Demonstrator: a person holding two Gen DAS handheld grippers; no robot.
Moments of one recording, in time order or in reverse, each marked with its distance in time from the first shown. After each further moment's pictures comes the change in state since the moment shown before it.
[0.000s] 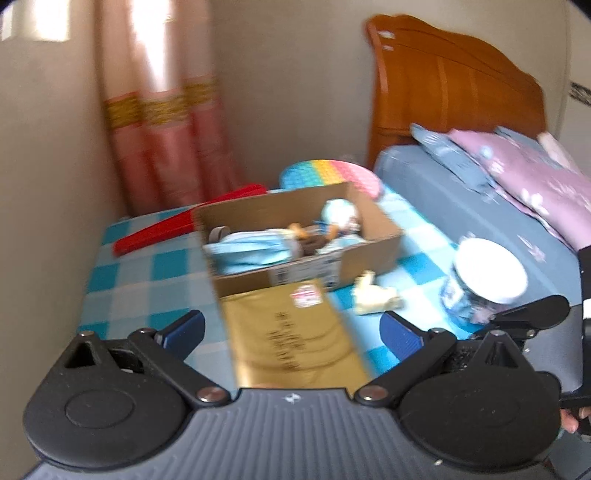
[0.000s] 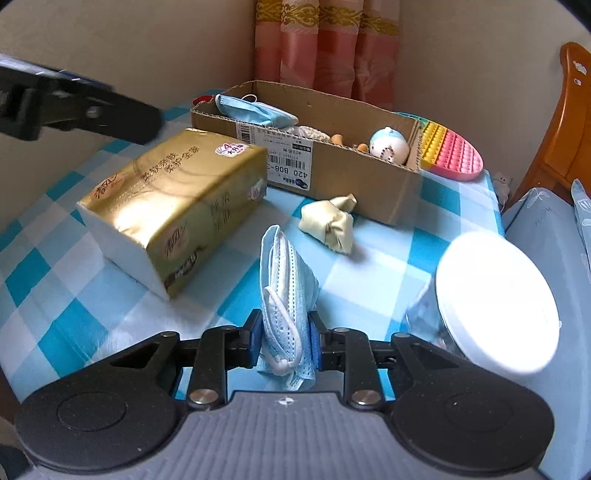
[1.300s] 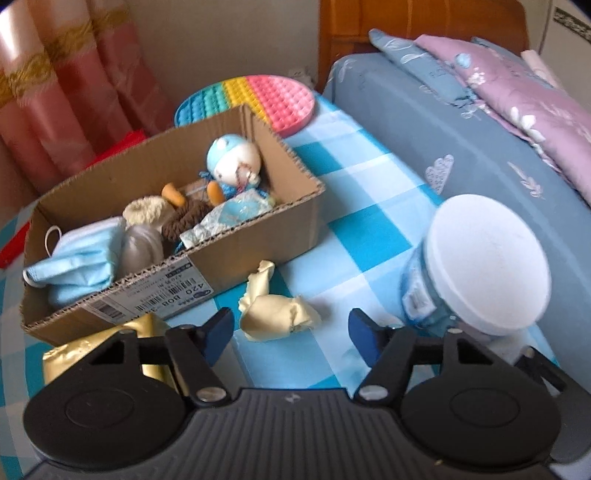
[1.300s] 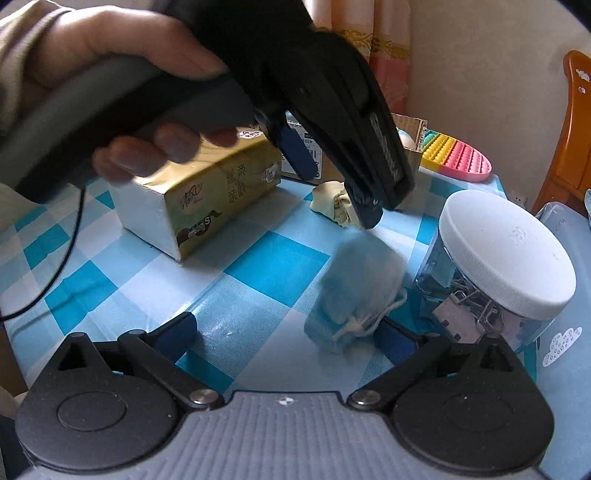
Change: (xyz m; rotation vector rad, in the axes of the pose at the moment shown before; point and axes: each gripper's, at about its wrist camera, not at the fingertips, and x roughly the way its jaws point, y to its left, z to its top) left arm 0.128 -0.105 0.038 0.147 0.290 -0.101; right arm -0.007 -0.009 -0.049 -0.030 -0.124 0.077
